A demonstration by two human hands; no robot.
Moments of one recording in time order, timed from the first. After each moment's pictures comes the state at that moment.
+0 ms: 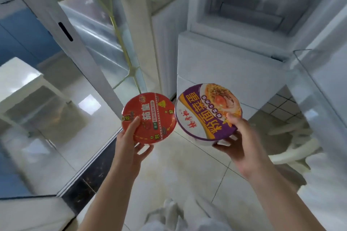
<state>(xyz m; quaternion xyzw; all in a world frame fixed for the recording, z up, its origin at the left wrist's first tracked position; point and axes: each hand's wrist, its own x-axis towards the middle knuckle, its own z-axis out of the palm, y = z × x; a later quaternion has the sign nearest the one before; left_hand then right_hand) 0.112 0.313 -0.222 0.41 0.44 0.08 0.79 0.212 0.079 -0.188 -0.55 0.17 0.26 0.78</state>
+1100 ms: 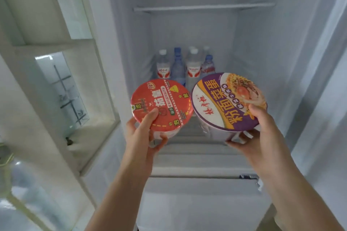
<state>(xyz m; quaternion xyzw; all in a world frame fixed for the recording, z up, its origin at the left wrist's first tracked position) 0.580 0.328 -0.016 0.52 0.08 0.03 0.85 0.549 0.103 -0.005 -0.49 0.10 -0.12 0.86</state>
